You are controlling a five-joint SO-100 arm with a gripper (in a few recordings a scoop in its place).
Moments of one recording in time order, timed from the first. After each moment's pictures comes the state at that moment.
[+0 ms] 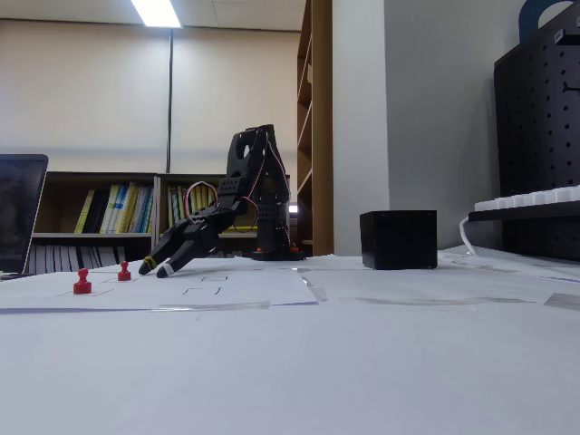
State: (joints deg) arm 35.6 109.2 44.4 -37.9 -87.1
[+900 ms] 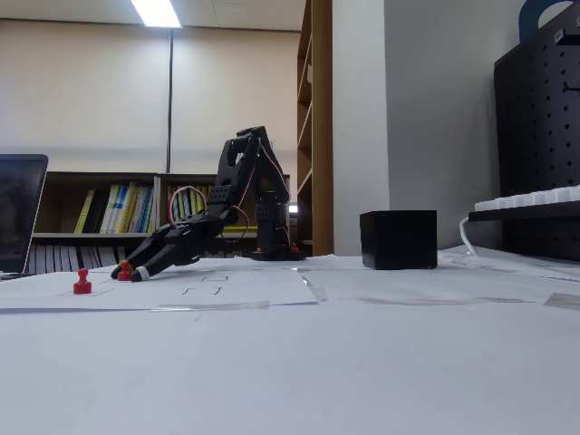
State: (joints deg) arm 33.7 119.3 57.7 -39.2 -88.9
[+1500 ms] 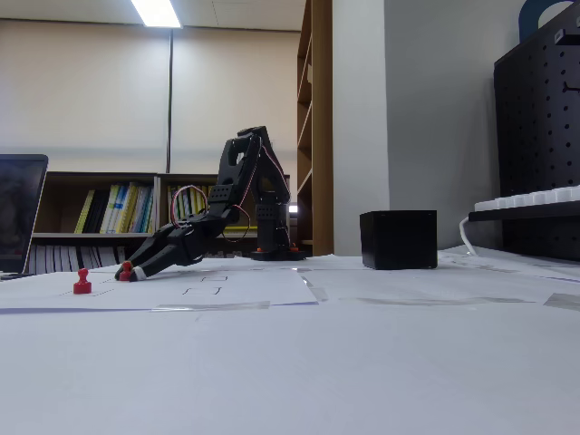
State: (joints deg) arm 33.0 119.3 60.5 -35.1 -88.1
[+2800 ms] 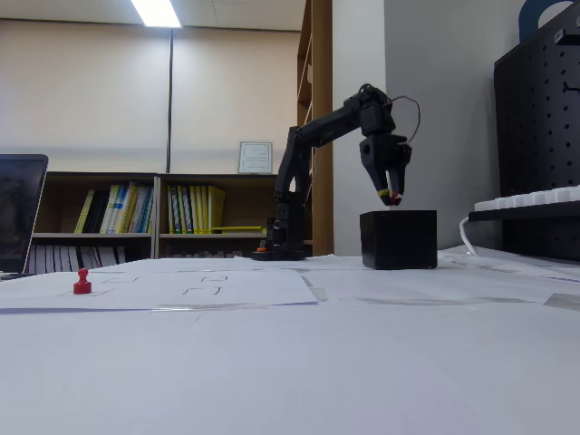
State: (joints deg) arm -41.9 102.6 112.6 92.8 -107.8
